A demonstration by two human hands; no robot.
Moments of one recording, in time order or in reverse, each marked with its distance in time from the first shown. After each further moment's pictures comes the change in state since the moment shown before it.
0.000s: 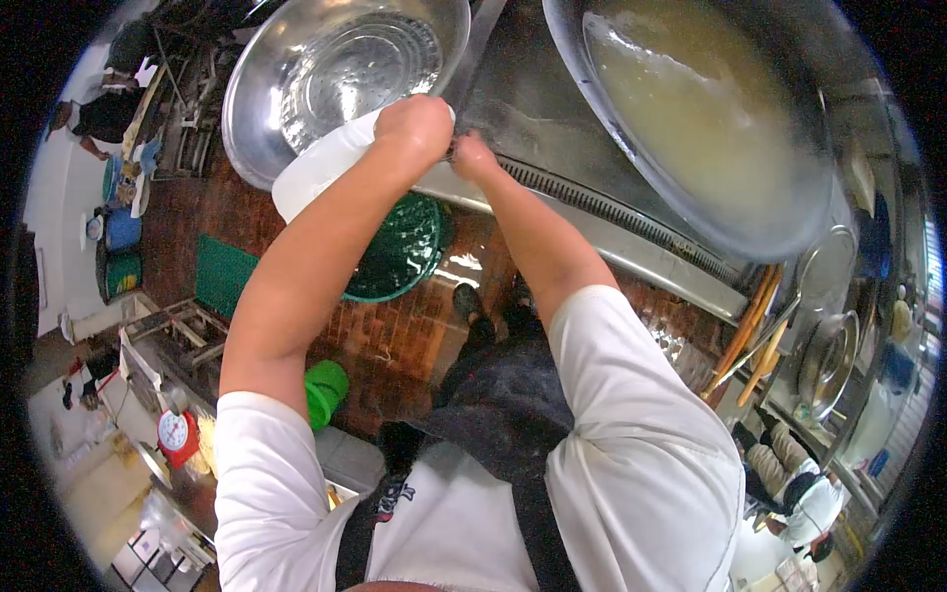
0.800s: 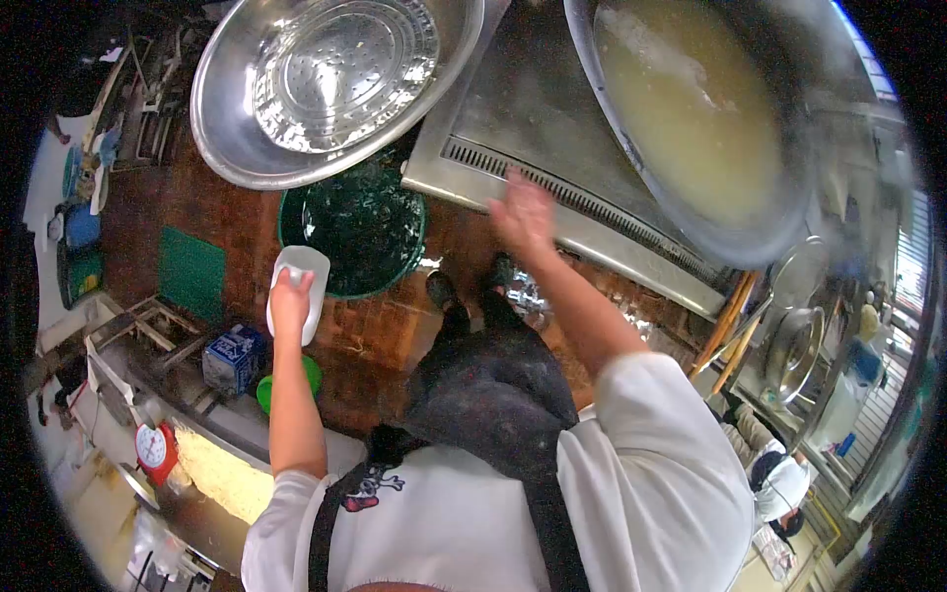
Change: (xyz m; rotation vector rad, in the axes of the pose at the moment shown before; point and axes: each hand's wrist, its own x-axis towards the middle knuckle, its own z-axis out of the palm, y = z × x) left_hand -0.154 -0.265 0.229 -0.456 0.265 -0.478; right_hand -0.163 -0.028 -0.073 -0.342 0.068 0.125
